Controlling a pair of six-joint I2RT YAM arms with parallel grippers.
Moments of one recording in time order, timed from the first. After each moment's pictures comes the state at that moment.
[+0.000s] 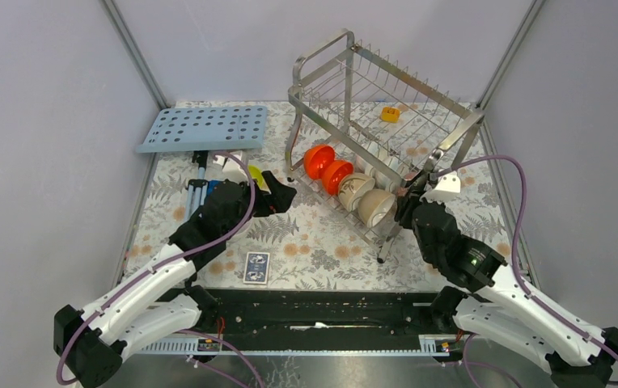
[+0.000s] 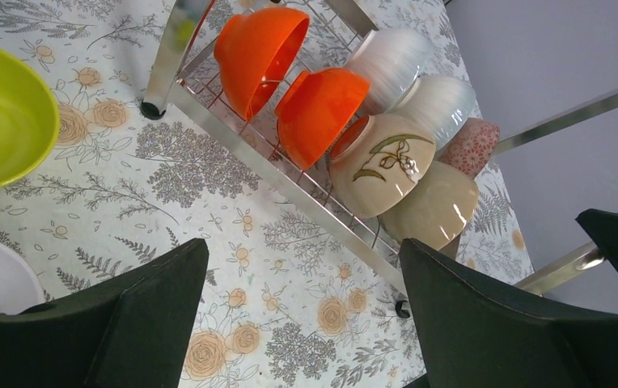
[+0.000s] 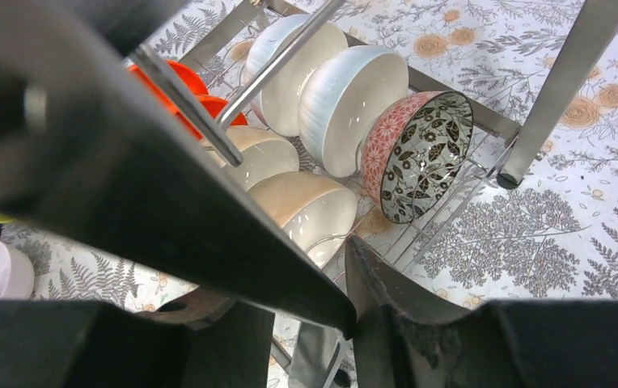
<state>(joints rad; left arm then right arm) -0.67 0.87 0.70 -0.14 -0.15 -0.67 0.85 0.69 0.71 -0.47 0.75 0.55</state>
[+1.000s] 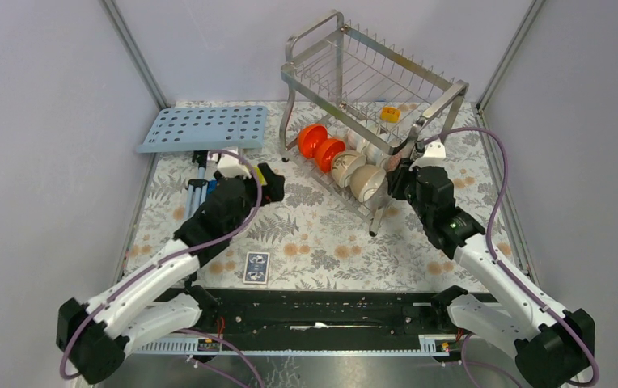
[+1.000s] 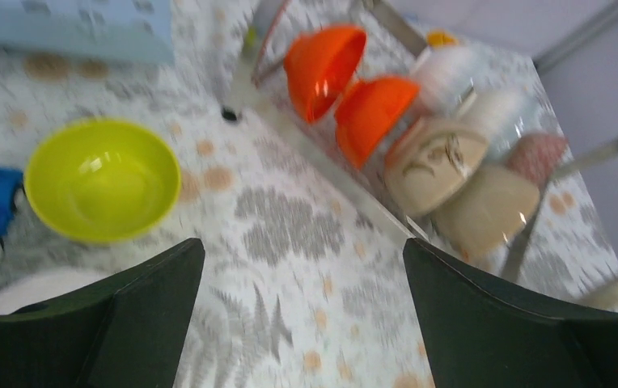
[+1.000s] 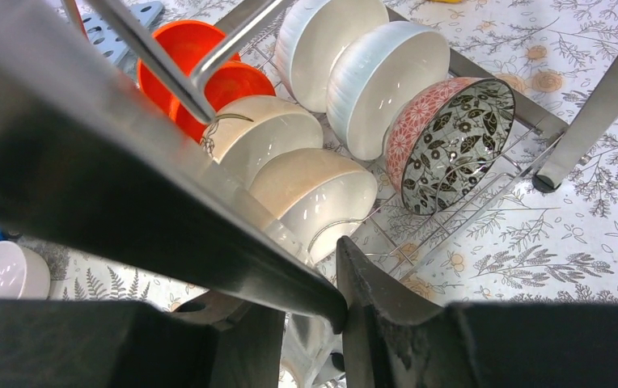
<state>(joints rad) -0.67 0.87 0.71 -0.16 -0.36 -0.58 0.48 0.94 0.72 -0.12 0.25 0.36</state>
